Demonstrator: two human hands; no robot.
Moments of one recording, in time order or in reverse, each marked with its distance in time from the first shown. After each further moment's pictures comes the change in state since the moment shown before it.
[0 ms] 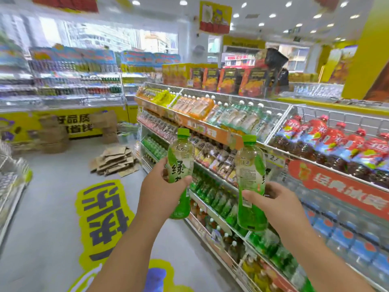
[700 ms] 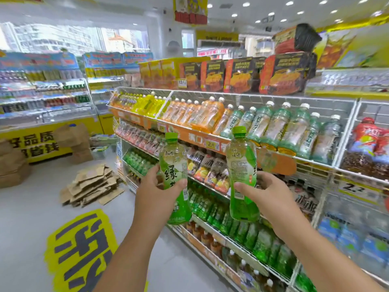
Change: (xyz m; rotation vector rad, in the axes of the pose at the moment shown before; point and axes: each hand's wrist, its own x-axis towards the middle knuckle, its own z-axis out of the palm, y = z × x) left_hand 0.373 -0.109 0.013 -0.013 -0.113 0.009; right_hand 0.297 0.001 0.223 -0.019 0.081 0.030
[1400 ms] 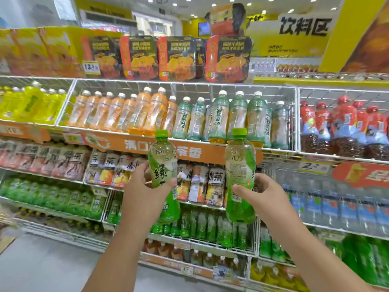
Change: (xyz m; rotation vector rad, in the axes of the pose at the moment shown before) left_hand 0.200 -0.039 0.068 -0.081 -0.507 0.064; right_hand 0.077 0.018 0.066 -0.116 0.525 0.215
